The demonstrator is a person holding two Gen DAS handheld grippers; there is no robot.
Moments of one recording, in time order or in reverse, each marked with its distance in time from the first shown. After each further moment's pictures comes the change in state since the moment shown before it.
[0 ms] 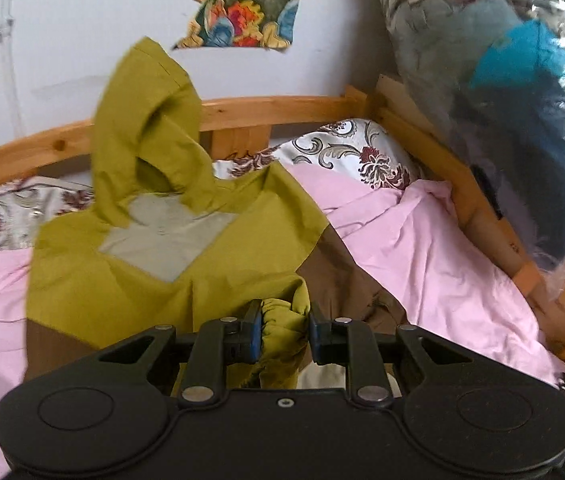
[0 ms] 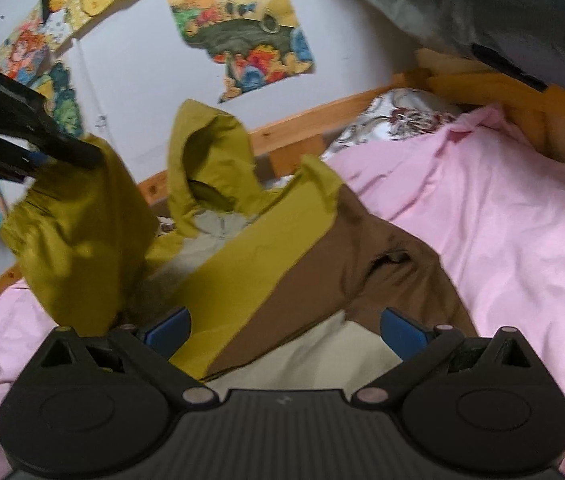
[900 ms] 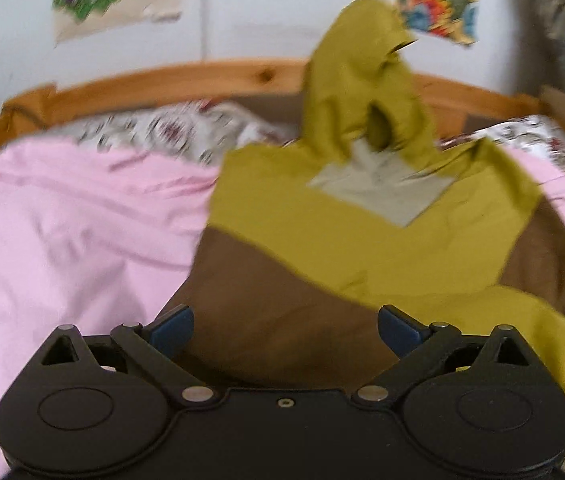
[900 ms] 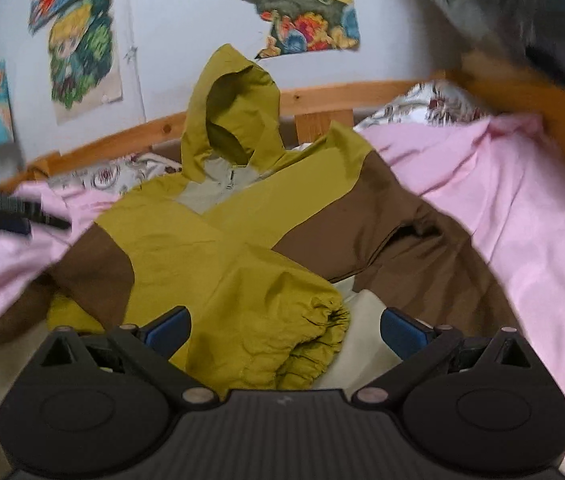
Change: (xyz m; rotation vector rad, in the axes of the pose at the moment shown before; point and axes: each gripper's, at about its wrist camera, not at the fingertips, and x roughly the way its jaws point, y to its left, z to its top) left arm 0.023 0.176 -0.136 -0.143 -0.129 0.368; right arm 0.040 0.009 -0.040 -0.186 0.036 0.032
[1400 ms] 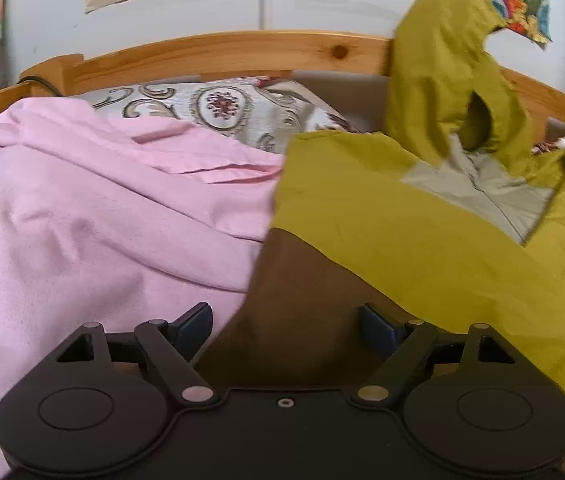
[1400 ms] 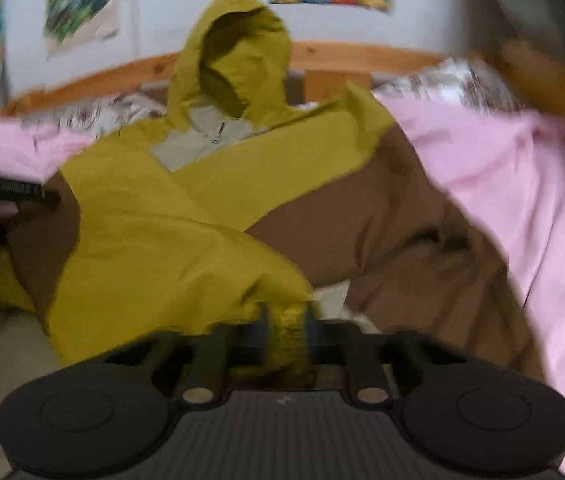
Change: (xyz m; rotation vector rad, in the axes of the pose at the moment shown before) left arm 0.090 0.045 0.002 -0.052 -0.055 0.114; right arm 0.065 0.017 0.021 -0.307 0.106 -0.113
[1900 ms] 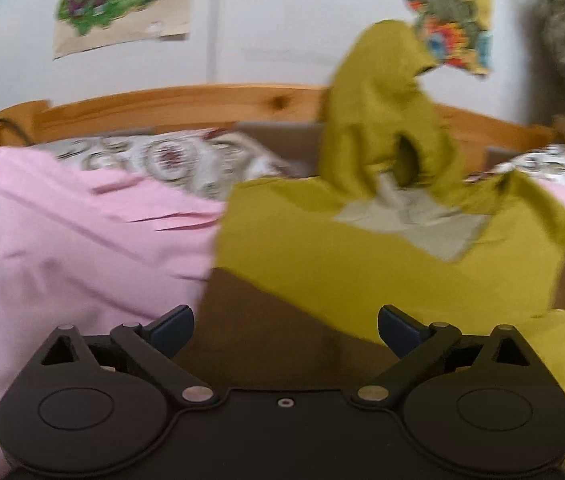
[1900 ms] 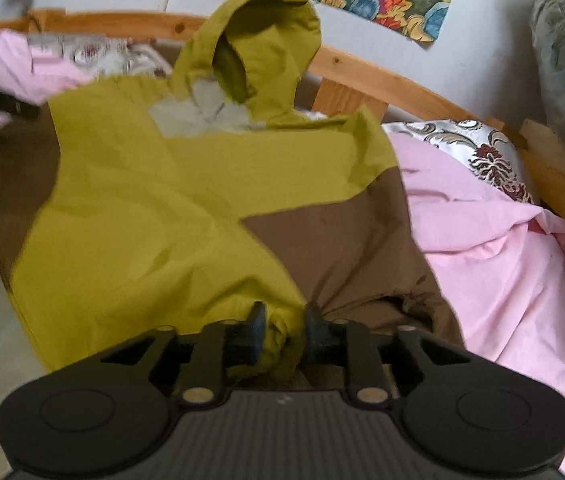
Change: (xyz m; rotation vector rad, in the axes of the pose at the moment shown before) left arm -0.039 -0.027 -0.003 0.057 -0.125 -0.169; right arm 0.008 -0.010 0.020 -0.152 0.032 -0.050
